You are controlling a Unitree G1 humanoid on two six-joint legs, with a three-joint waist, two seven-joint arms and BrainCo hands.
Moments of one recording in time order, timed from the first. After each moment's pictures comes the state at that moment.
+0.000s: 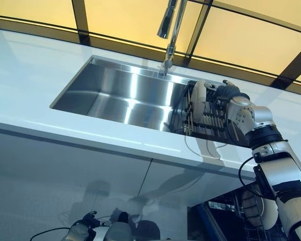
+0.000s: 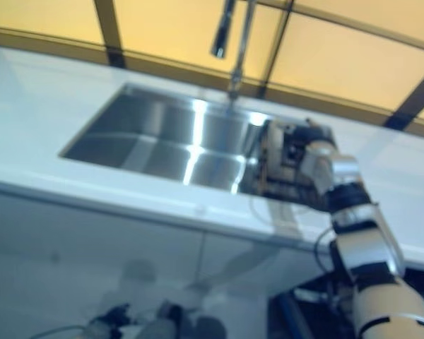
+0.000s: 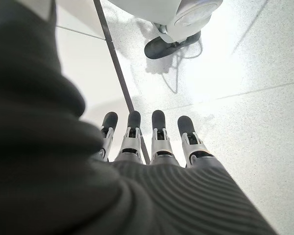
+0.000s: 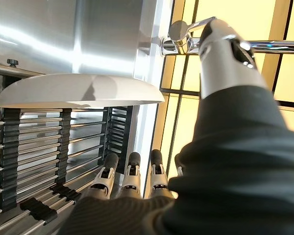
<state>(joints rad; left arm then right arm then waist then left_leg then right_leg) -0.05 0.37 -0.34 1.08 0.02 0.07 0.04 -0.99 -0.57 0.24 0.70 0.74 0.48 -0.36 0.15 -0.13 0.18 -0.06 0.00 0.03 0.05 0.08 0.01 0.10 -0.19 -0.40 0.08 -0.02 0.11</state>
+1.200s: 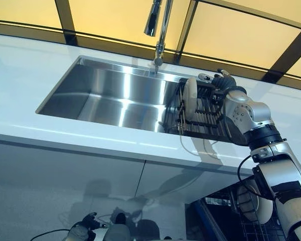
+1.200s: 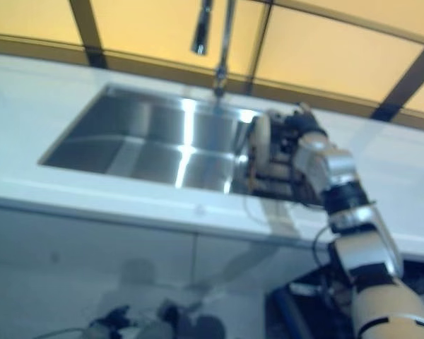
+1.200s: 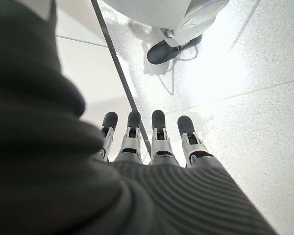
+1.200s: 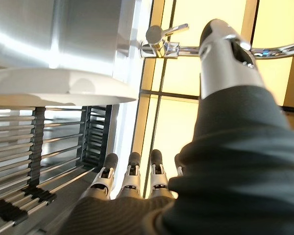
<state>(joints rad) -0.04 0.37 -0.34 1.09 0.02 0.05 0.04 -0.98 -0.56 0.24 0.55 0.74 0.48 -0.40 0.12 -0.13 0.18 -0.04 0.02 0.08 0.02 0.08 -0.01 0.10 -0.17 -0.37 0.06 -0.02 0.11</state>
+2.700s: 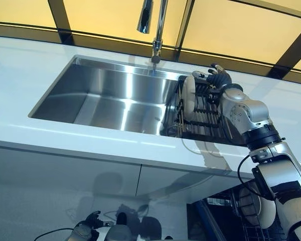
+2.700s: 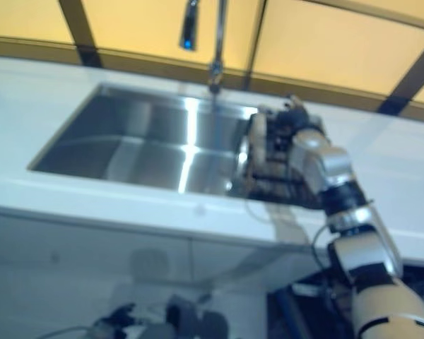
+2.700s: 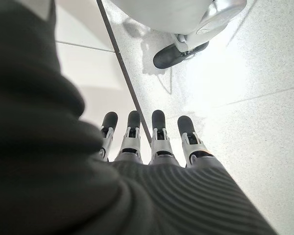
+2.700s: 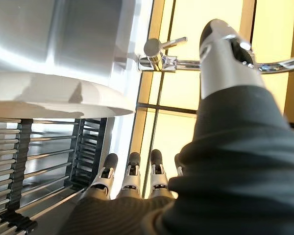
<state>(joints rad) -0.04 0.35 -0.35 1.07 0.02 0.04 0.04 -0.97 -0.55 0.29 0.45 0.74 0.48 -0.37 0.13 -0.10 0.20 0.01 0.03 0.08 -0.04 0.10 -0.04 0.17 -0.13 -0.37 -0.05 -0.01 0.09</state>
